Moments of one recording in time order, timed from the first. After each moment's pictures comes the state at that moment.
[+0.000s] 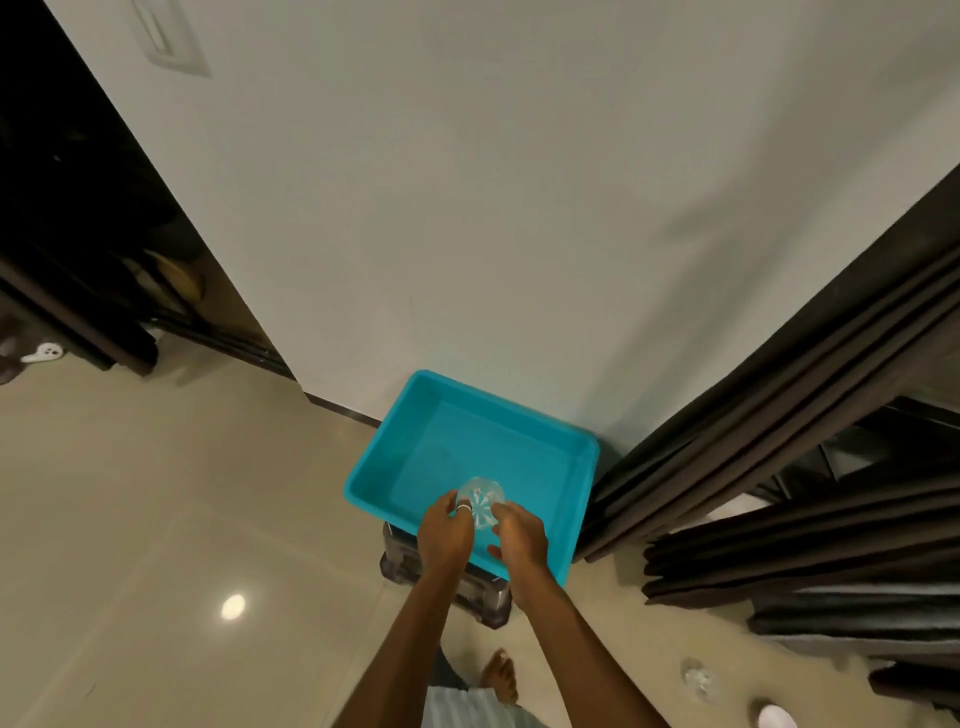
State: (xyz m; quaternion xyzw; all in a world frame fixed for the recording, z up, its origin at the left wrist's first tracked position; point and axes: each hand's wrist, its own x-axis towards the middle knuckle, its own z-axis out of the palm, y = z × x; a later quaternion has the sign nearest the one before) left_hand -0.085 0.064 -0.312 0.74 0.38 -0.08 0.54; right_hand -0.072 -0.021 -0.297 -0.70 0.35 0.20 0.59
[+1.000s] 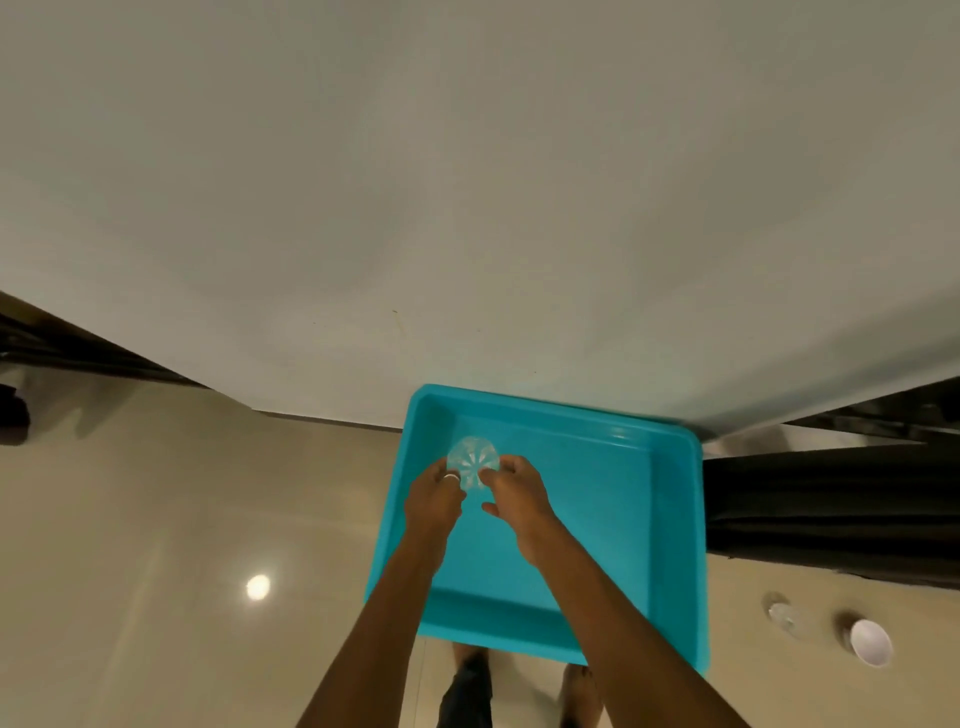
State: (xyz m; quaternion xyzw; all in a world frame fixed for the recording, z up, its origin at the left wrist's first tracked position) left_hand 0.141 0.219 -0.445 0.69 0.35 -0.25 0.59; right_hand 0.146 0.110 -0.460 -0.65 0.40 0.24 0.60
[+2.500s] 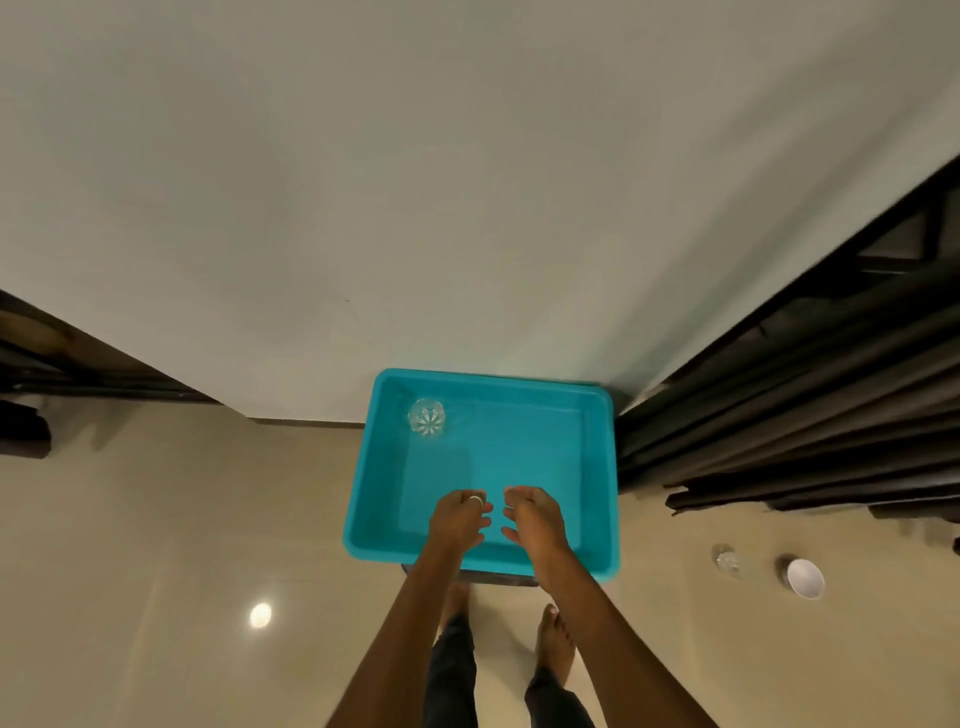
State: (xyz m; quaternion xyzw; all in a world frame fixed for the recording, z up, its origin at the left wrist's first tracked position) left_hand 0.028 0.132 -0.392 0.67 0.33 -0.37 0.55; right_hand 0.000 0.021 -0.390 -0.62 0.45 0.19 0.61
